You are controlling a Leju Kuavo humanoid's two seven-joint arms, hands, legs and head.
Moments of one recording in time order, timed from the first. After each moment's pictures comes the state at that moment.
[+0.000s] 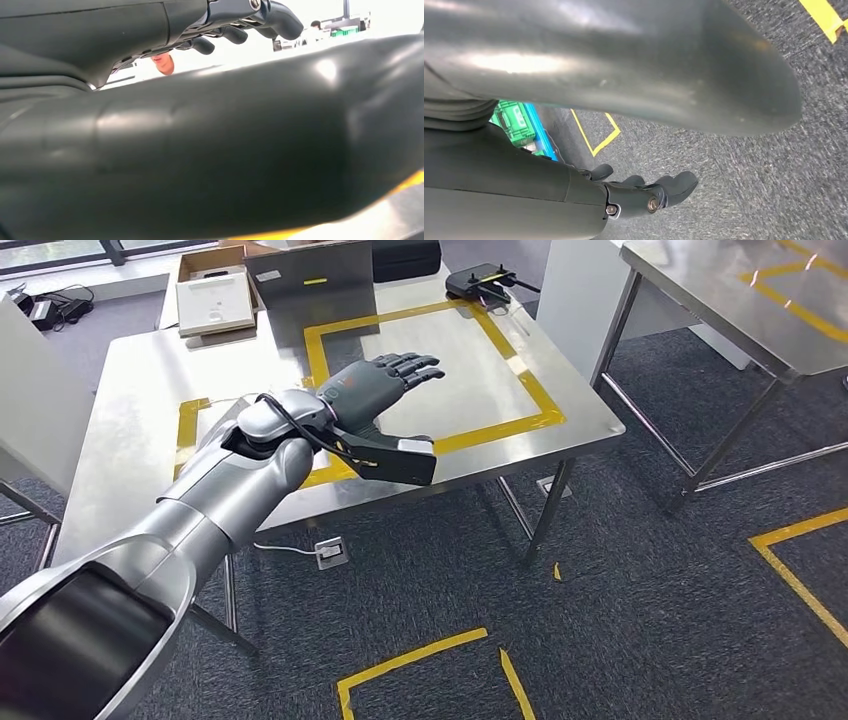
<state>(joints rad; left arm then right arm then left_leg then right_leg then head) -1.26 -0.27 -0.86 -0.28 -0.71 0.10 -0.40 -0.08 0.12 -1.34 -0.15 1.36 -0.25 0.12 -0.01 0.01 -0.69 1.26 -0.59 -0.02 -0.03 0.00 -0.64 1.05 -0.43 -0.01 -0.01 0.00</state>
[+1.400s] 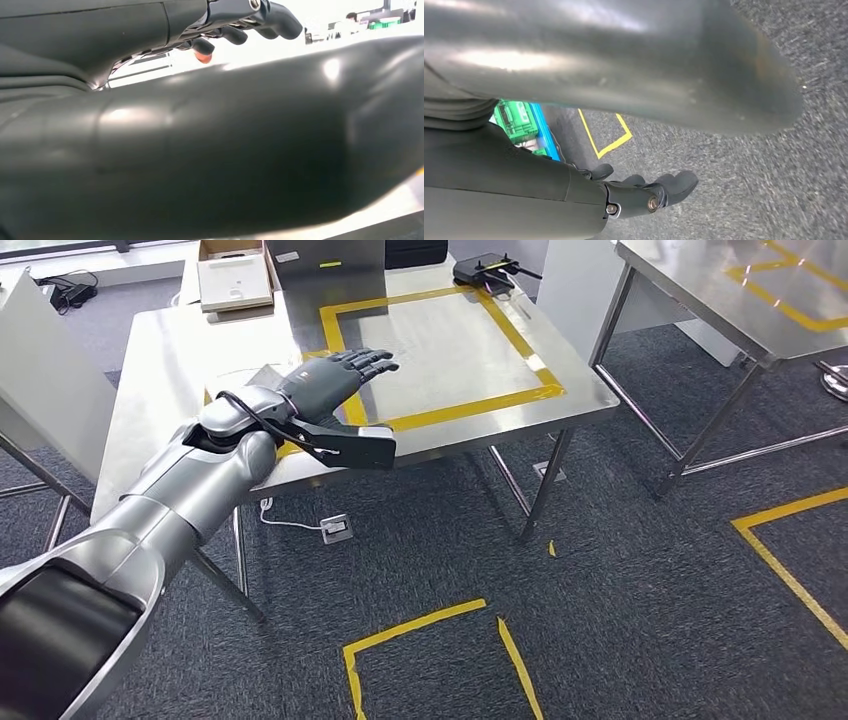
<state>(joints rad) -1.27 -0.19 -0.85 -0.28 -0.70 0.09 -0.38 -0.08 0.11 -1.34 -0.15 1.38 -0.18 0.12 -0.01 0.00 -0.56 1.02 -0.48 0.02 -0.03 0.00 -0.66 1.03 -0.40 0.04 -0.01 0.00</state>
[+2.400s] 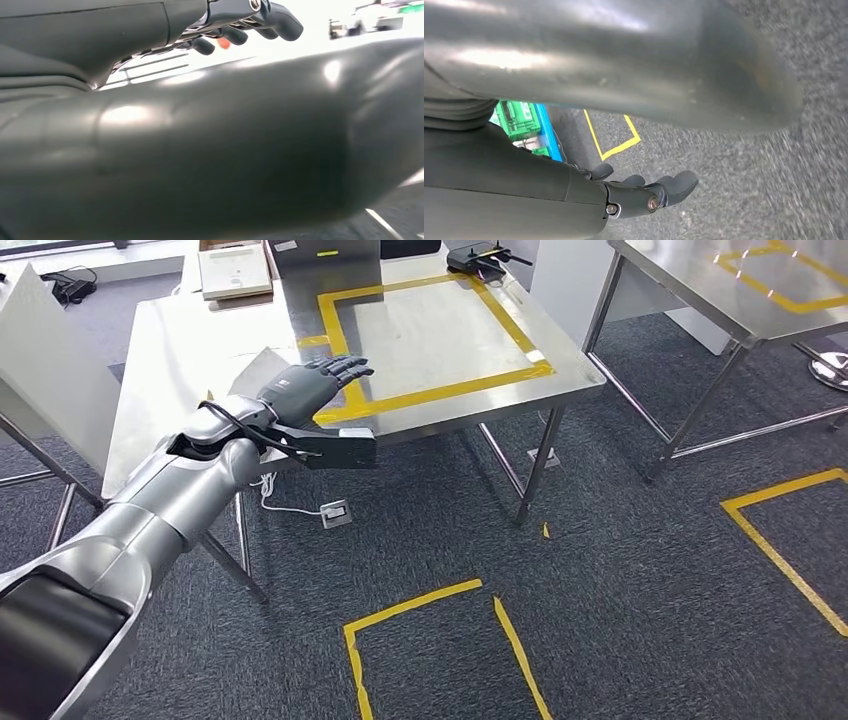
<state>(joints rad) -1.24 -0.14 -0.82 -0.29 -0.71 0.09 -0.34 -0.08 0.14 -1.32 -0.15 1.39 -0.16 0.12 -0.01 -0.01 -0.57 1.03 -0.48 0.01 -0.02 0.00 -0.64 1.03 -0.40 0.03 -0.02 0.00</state>
